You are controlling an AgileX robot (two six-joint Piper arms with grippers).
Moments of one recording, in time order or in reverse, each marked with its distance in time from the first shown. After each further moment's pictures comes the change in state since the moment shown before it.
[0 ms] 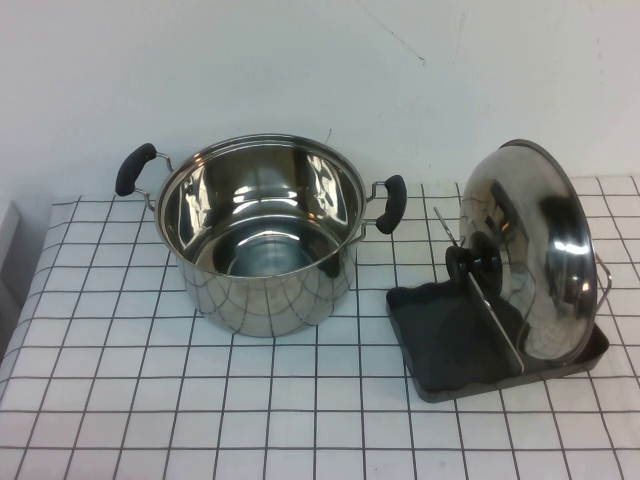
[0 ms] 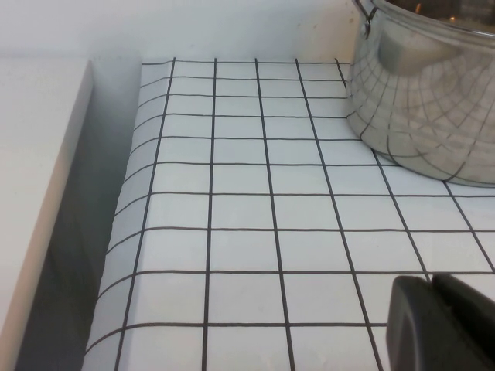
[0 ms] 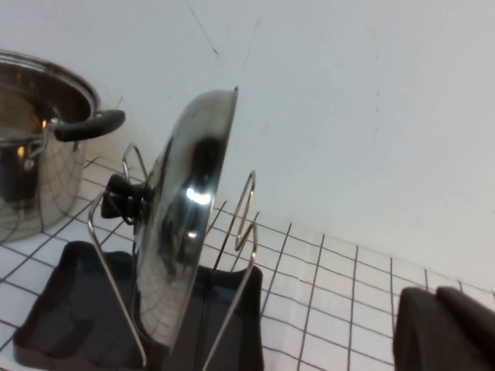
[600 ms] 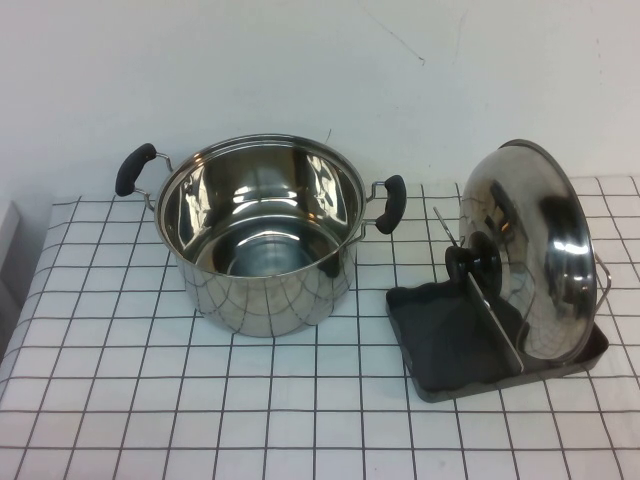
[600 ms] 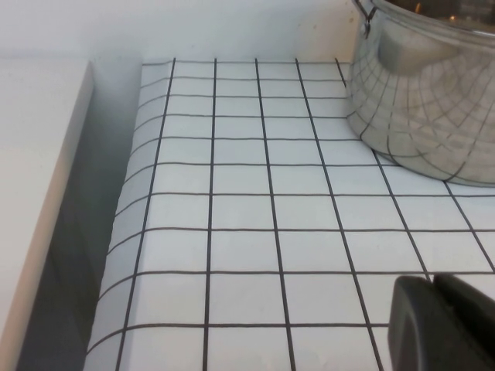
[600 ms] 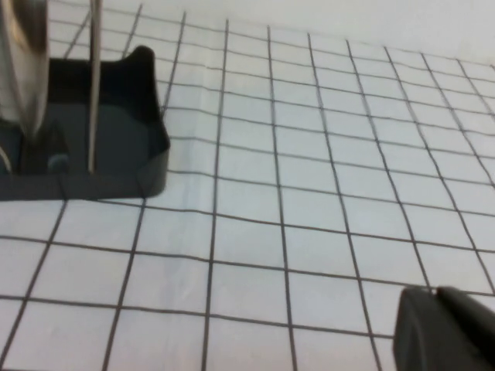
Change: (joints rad) right arm 0.000 -0.165 0.335 -0.624 -0.041 0.668; left arm 0.000 0.000 0.000 0.000 0.000 0.000
